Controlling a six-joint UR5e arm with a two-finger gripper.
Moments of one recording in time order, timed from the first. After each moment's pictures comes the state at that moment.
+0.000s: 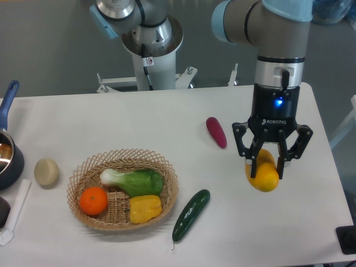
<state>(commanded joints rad) 2.67 -1.87 -1.40 -0.85 1.13 0.61</state>
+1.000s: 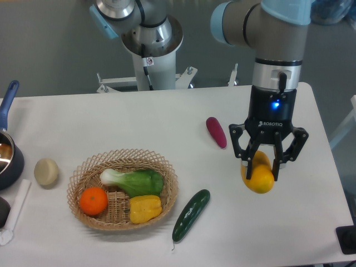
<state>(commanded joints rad) 2.64 -1.88 -1.42 -0.85 1.12 0.60</state>
